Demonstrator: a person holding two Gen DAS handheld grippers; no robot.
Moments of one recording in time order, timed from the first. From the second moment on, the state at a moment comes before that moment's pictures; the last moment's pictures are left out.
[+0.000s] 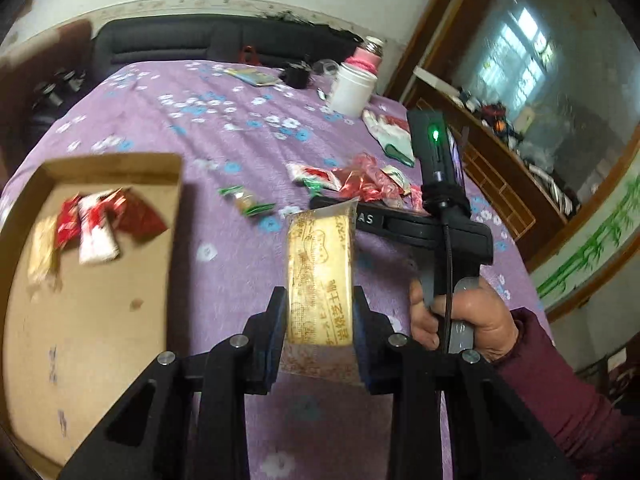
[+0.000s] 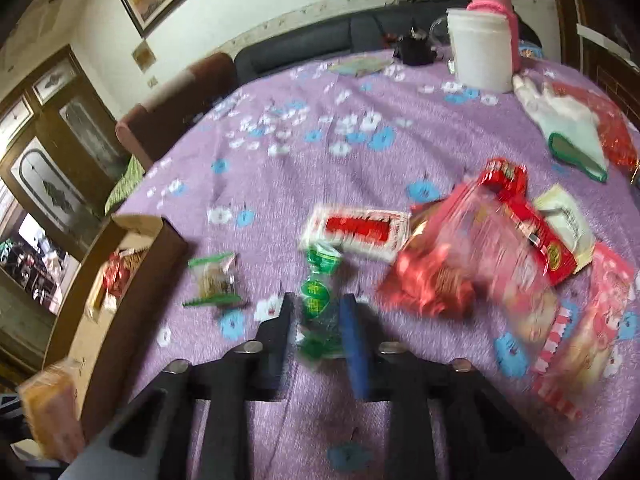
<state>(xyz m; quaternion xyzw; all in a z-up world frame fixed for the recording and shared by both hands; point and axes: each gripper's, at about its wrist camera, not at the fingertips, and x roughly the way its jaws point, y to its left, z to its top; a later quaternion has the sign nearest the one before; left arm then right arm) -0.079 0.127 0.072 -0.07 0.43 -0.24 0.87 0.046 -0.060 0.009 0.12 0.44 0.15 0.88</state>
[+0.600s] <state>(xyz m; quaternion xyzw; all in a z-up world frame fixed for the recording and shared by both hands) -0.110 0.292 0.065 -0.13 0.42 -0.07 0.89 -0.010 -0.031 0.057 0.13 0.40 0.20 0.89</state>
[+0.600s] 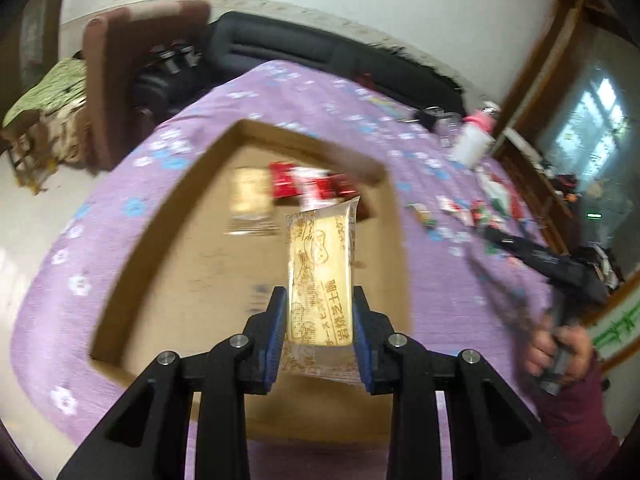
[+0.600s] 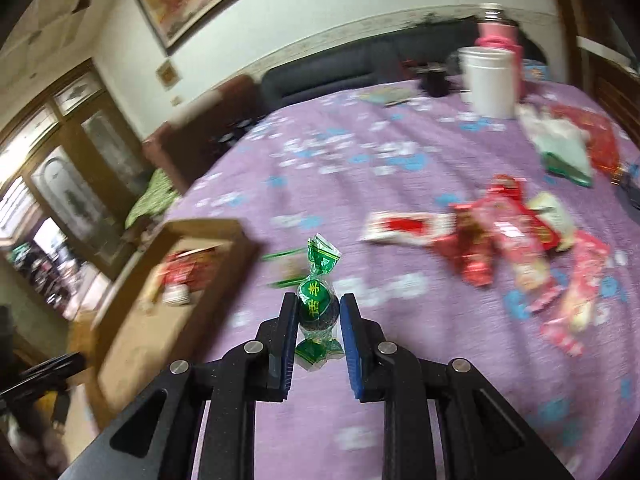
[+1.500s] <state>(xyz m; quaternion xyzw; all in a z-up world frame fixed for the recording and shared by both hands) -0.099 0.346 0.073 -0.20 0.39 -0.02 0.90 -0.015 0.164 0.043 0.01 0.45 0.32 0.83</state>
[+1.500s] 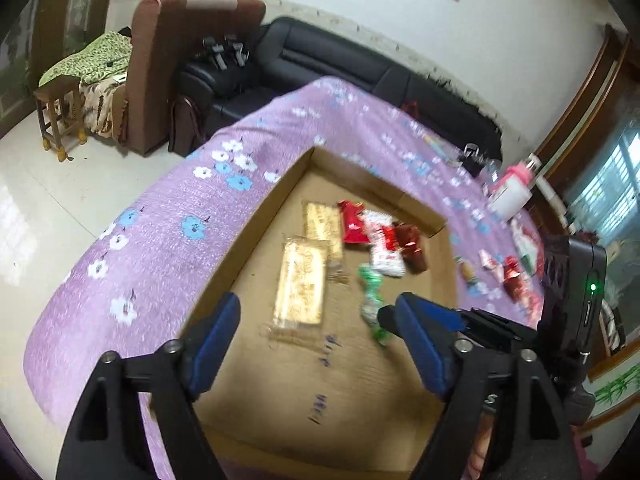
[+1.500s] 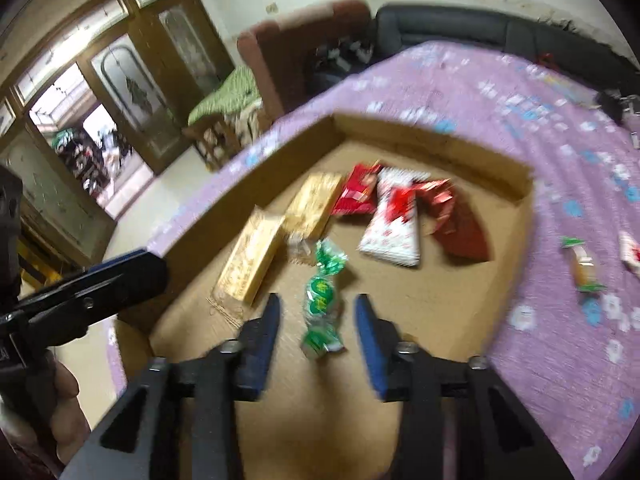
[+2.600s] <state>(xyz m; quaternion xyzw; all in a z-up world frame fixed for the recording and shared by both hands) -0.141 0.127 0.050 -0.11 0.46 -0.23 0.85 0.008 -0.154 0.047 0.07 0.39 0.04 0.92</state>
